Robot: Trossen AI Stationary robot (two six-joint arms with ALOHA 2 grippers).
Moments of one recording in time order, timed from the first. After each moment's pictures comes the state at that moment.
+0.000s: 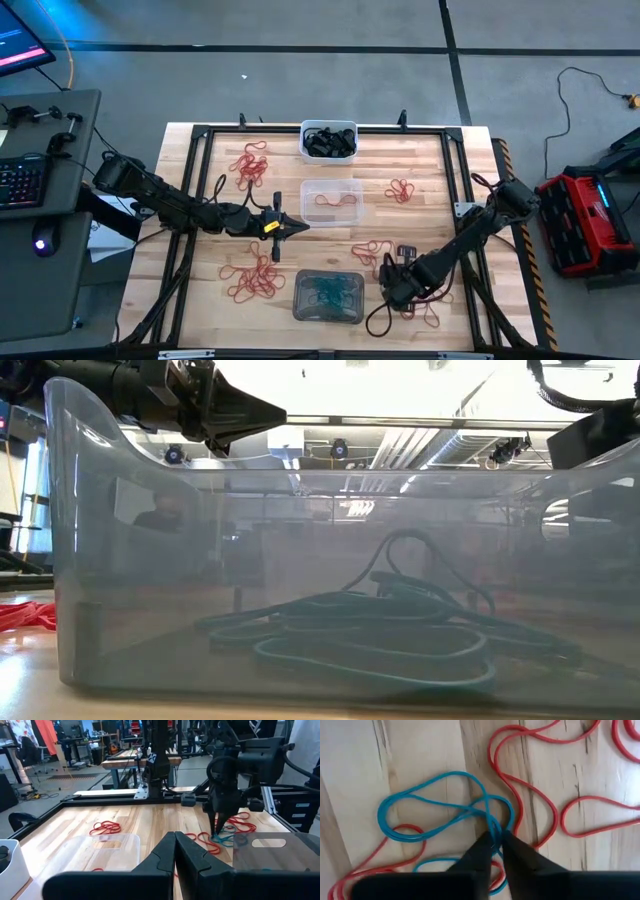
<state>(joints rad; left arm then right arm) -0.26 1.43 0.45 0.88 -0.30 0.03 0.67 1.73 0.97 -0.73 0.12 0.78</state>
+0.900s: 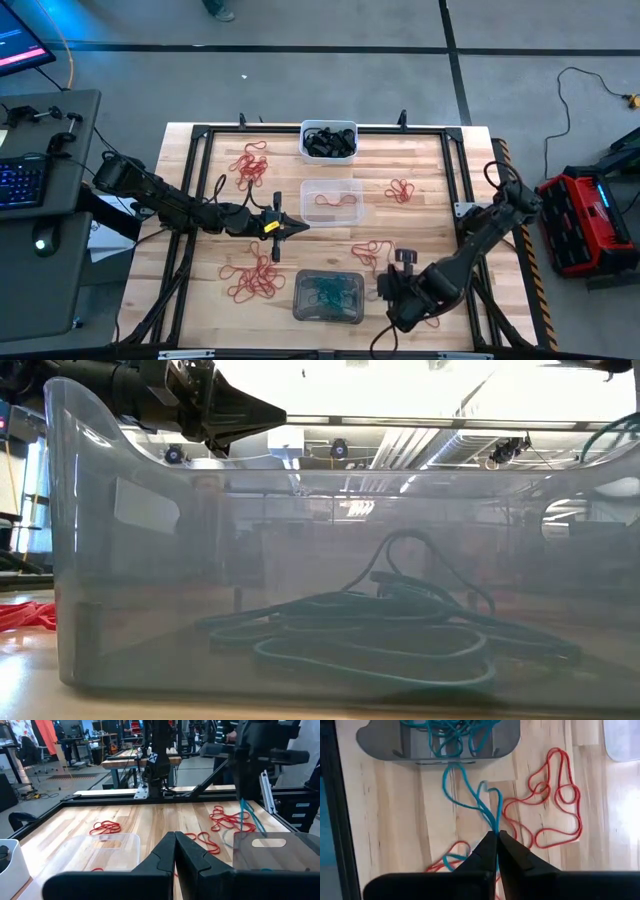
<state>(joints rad) -0.26 1.43 0.45 0.88 -0.30 0.03 0.75 1.73 1.42 -1.11 0.28 0.81</state>
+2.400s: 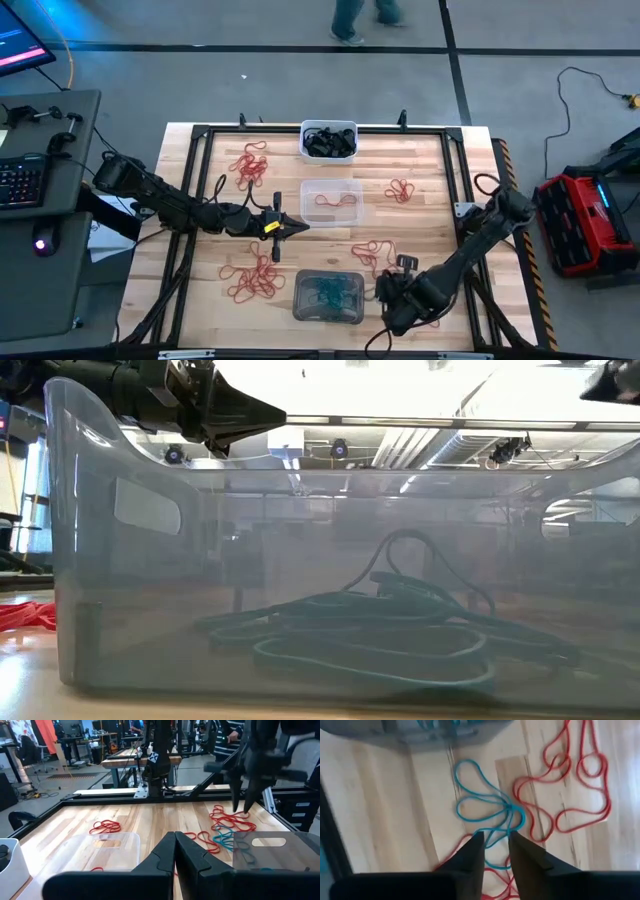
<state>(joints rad) -0.26 1.43 0.45 0.88 -0.30 0.03 0.75 1.80 1.38 -1.07 0.22 0.94</state>
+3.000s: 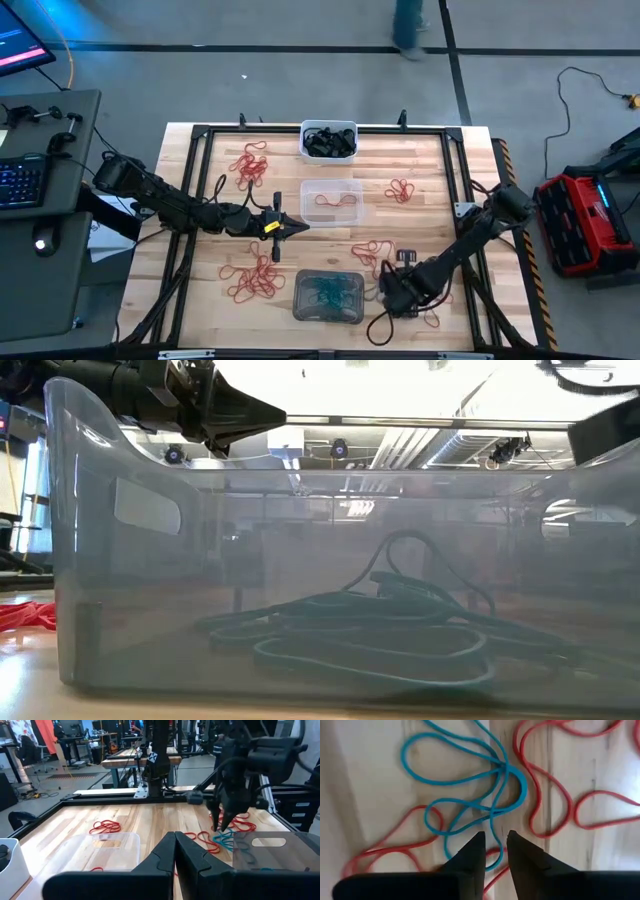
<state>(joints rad) -0.26 1.43 0.45 0.88 -0.30 0.03 0.71 1.78 1.05 -0.82 0.10 0.74</state>
